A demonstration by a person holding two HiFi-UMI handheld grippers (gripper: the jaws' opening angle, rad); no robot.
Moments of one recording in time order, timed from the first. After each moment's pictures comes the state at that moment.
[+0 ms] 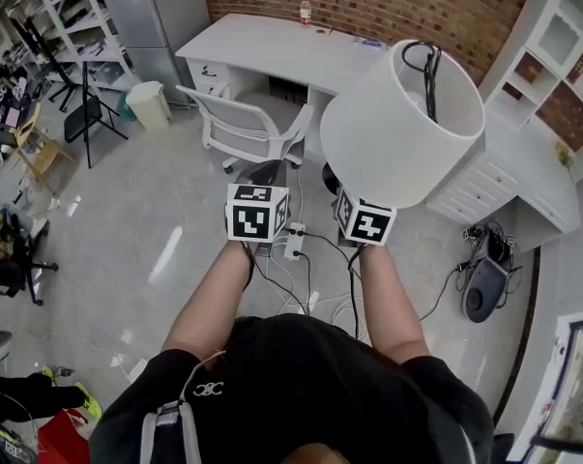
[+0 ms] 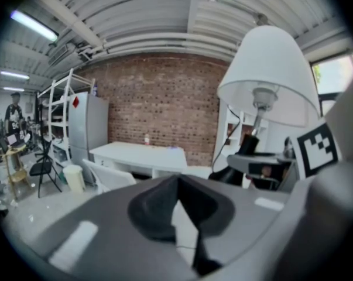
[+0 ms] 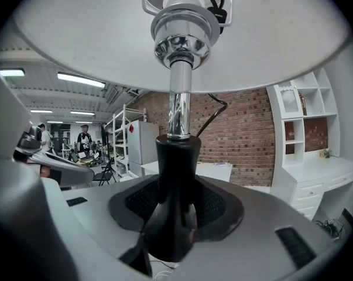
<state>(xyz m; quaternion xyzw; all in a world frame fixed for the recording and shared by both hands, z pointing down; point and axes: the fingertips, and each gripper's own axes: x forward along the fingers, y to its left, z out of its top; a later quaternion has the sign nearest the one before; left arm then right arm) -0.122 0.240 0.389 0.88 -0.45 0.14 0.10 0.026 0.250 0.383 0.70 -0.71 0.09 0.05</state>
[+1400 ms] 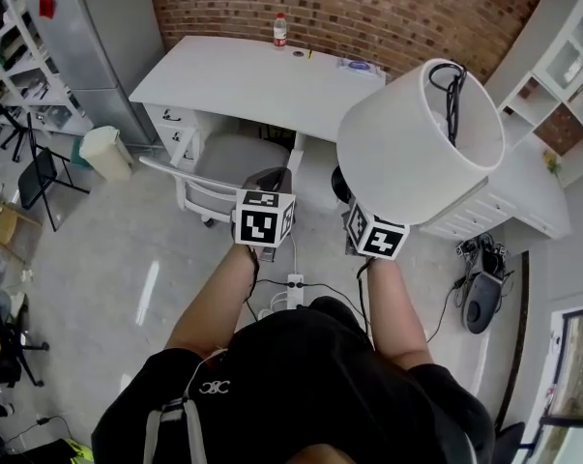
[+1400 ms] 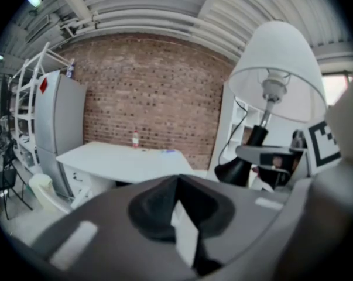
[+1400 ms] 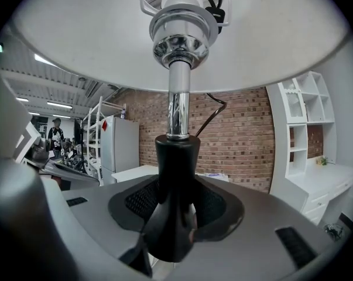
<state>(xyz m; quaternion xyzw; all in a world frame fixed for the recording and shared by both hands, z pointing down) -0.092 -0.094 0.414 0.92 -0.35 0.15 0.12 0.054 -0.042 0.379 0.76 -0.64 0.07 0.05</state>
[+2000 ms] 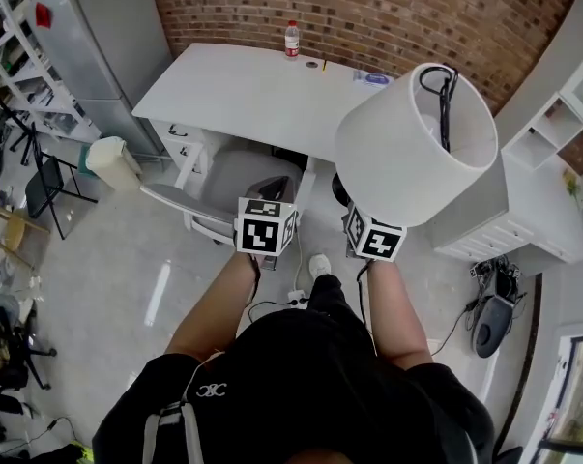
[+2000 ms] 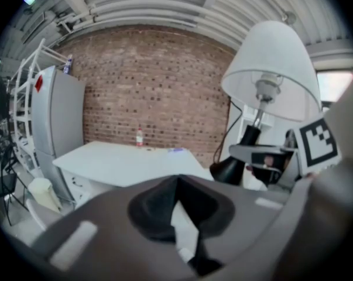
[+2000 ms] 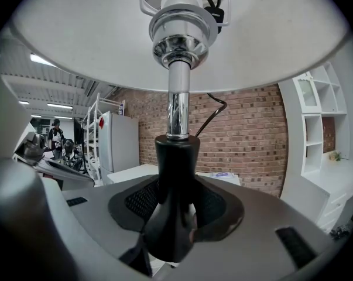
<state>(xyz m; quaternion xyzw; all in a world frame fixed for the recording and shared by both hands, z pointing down) -0.059 -0.201 0.437 0.91 -0.36 0.17 0.12 0.091 -0.167 0.411 0.75 -0.65 0.08 0.05</state>
